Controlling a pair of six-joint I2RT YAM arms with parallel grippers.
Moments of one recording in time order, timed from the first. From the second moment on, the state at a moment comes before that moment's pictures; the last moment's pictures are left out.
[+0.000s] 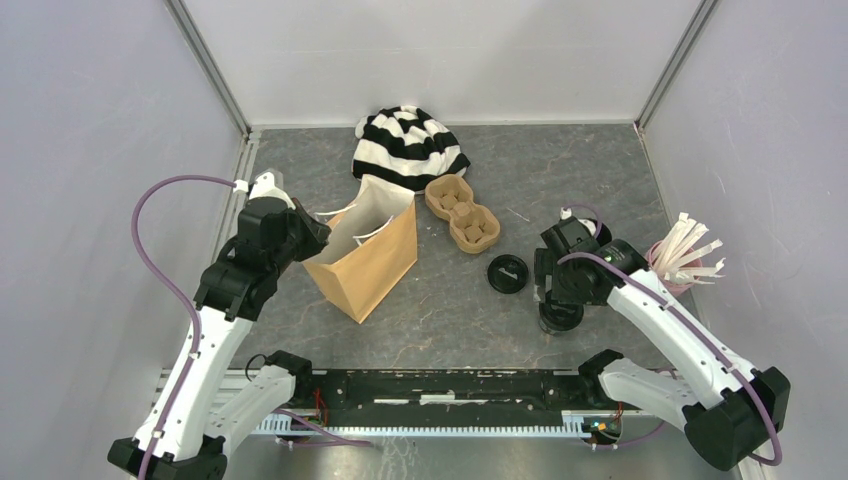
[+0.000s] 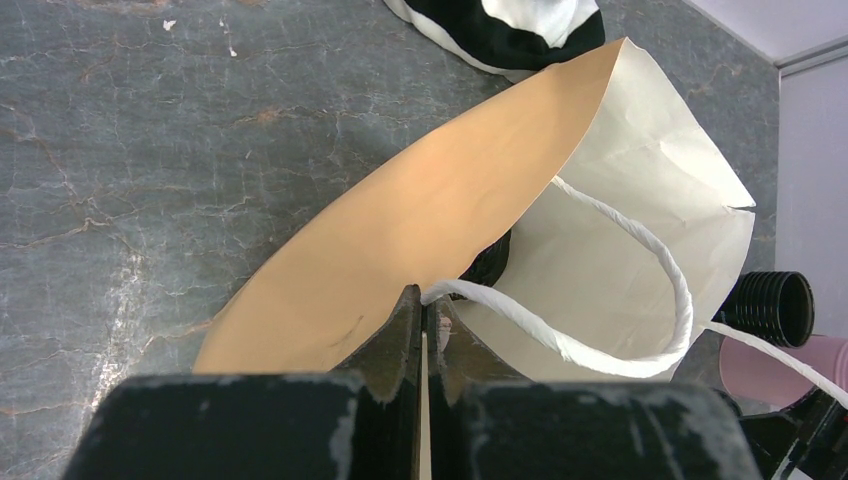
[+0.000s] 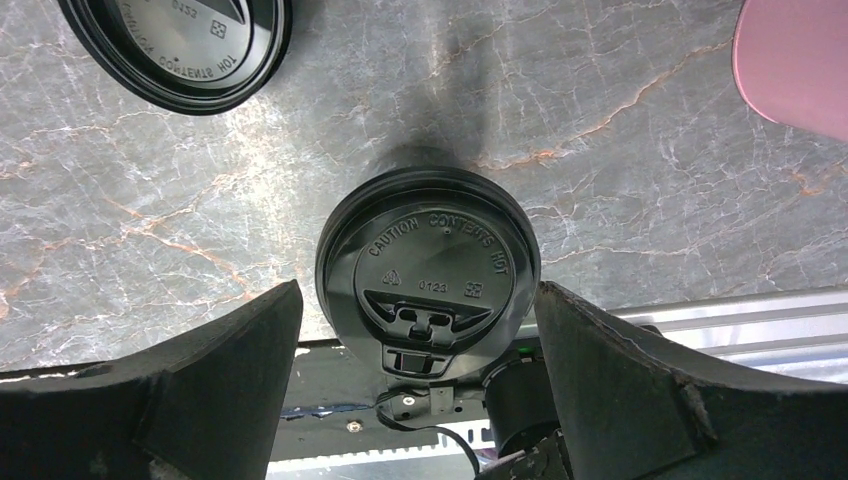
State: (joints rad) left arm -0.32 0.81 1.04 -0.76 -0.15 -0.65; right arm 0.51 1.02 0.91 -1.14 0.26 0.57
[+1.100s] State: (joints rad) left arm -0.32 0.82 1.08 -0.79 -0.14 -0.65; right arm 0.50 1.02 0.87 -1.11 0.25 0.48
